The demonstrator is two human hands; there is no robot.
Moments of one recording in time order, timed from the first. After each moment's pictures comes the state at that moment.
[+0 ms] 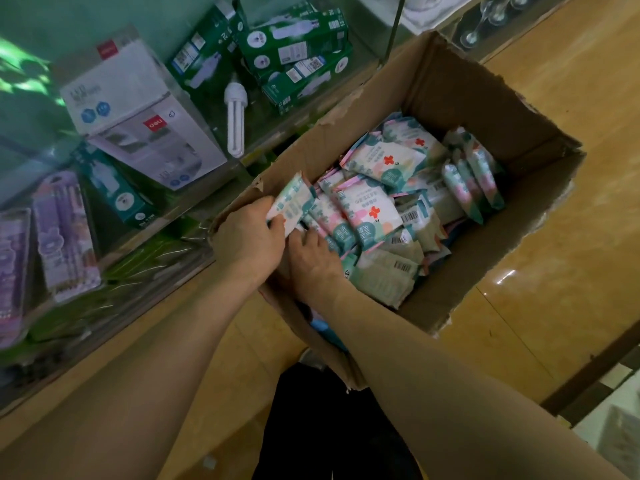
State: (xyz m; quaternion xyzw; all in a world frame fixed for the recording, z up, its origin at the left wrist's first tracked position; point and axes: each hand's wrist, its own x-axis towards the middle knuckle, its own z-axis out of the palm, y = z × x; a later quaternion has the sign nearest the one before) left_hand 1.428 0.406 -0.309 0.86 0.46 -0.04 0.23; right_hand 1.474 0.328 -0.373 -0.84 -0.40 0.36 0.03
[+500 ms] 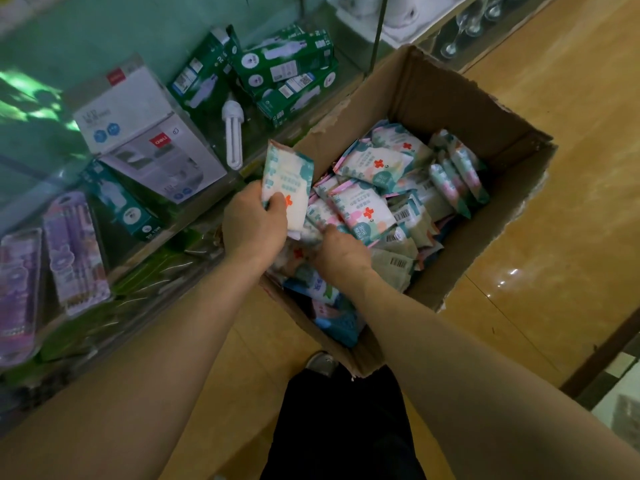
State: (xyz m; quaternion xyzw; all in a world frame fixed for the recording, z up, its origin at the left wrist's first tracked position) left_hand 1.444 0.405 -0.285 0.78 0.51 0.07 0.35; right_hand 1.507 0.305 -0.340 -0.88 -0.26 0.39 0.09
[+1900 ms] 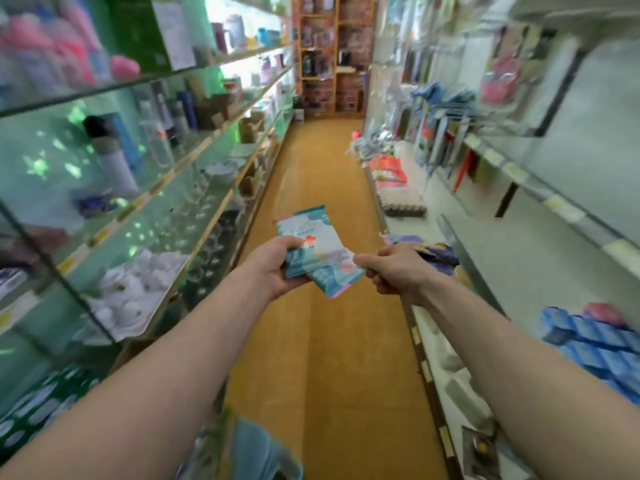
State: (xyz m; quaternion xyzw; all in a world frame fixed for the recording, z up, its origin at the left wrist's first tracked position) left_hand 1.604 0.065 0.040 0.57 0.16 -0.20 0.78; right_hand 1.565 -0.119 0.029 -0.78 0.13 0.07 0.61
